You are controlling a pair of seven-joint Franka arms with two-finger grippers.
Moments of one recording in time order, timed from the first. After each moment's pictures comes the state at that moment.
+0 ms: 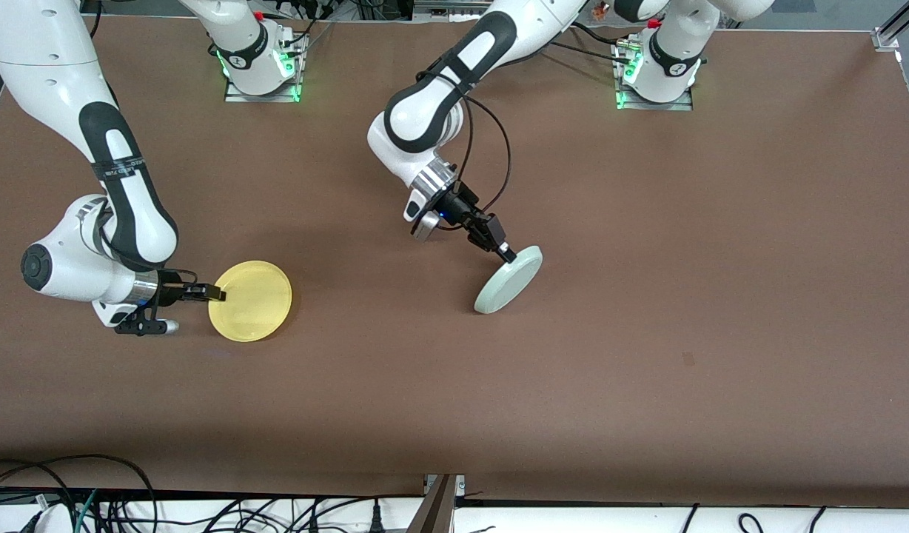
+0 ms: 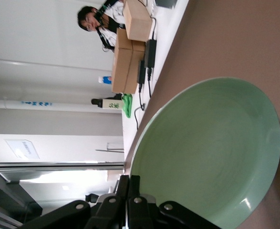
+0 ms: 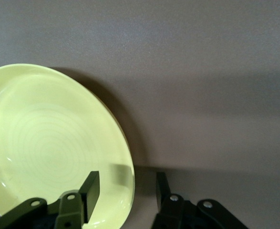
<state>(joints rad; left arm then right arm) -1.04 0.94 0.03 -1.27 1.18 1.49 -0.77 -0.05 0.63 -0.06 -1.79 0.35 2.26 -0.31</state>
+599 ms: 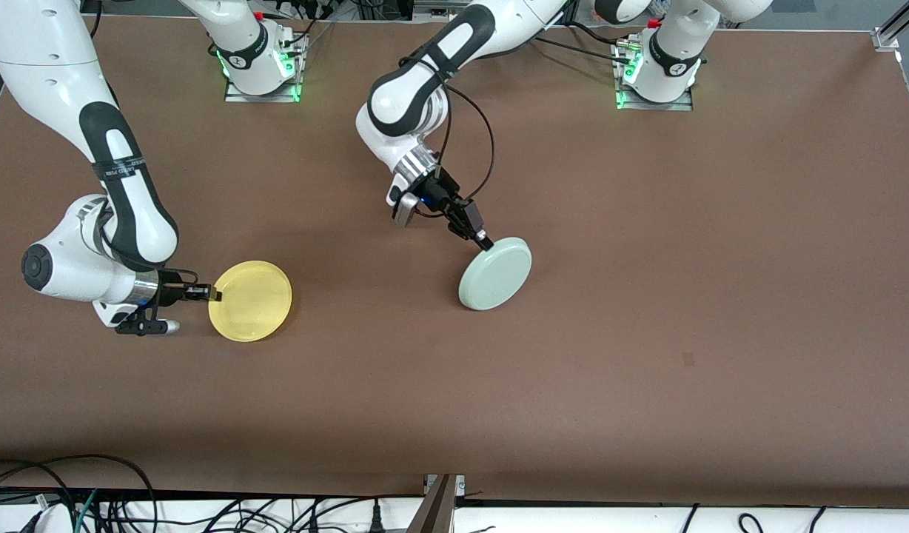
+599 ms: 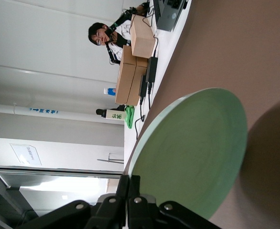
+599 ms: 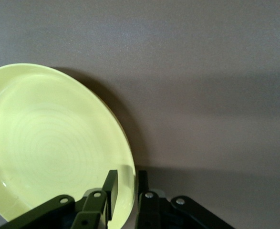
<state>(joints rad) -1.14 0.99 0.03 -1.24 1.18 1.47 -0.87 -0.05 0.63 -0.06 -1.79 0.35 2.26 -0.32</state>
